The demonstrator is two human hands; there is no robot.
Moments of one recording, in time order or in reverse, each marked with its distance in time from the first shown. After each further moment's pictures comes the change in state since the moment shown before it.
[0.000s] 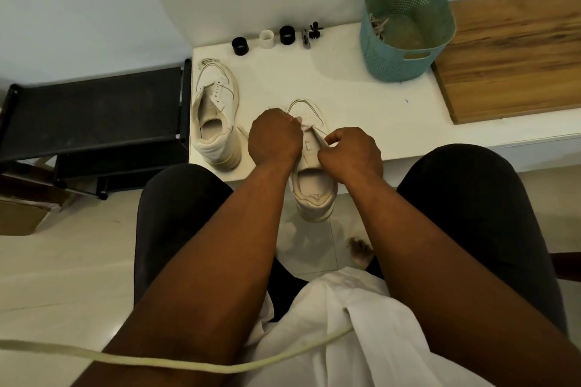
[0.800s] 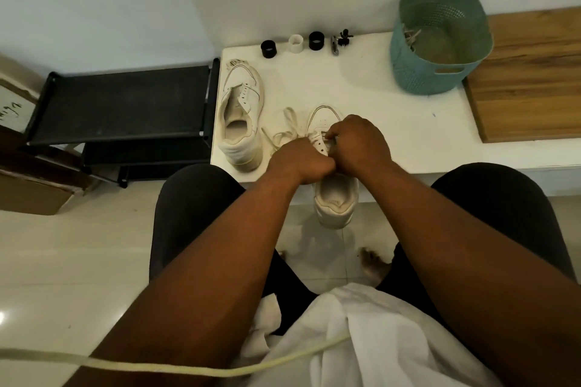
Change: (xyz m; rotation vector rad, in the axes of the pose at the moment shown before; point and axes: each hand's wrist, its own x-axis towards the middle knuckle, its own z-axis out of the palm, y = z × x) left_hand -0.026 0.009 -0.051 0.133 -0.631 0.025; right_hand 0.052 -0.012 0.021 -0.300 -0.067 -0.444
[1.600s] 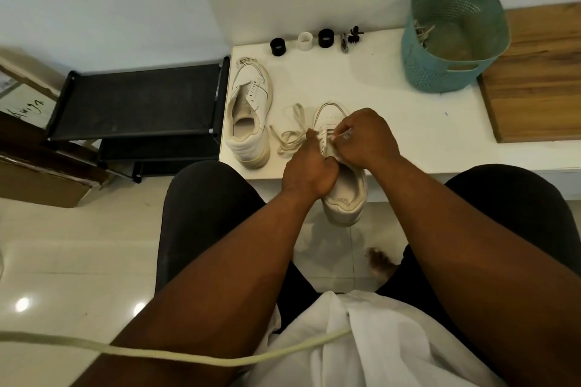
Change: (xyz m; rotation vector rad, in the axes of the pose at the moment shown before) left_hand 0.005 -0.017 0.043 -0.180 0.218 0.035; right_hand 0.014 0.011 0.006 0.188 0.058 0.035
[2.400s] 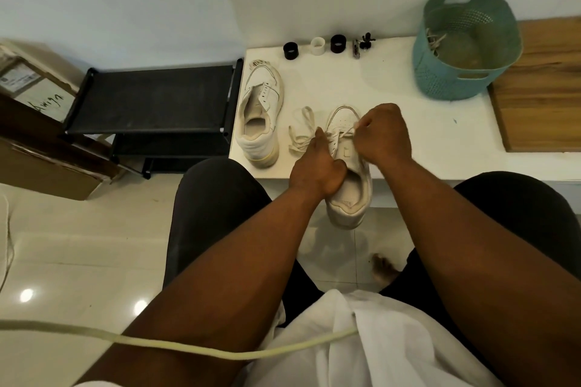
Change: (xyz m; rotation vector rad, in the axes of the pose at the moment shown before) left_hand 0.012 -0.010 0.005 0.082 -0.012 0.037; right_hand 0.003 0.000 -0.007 0.033 0.188 0.103
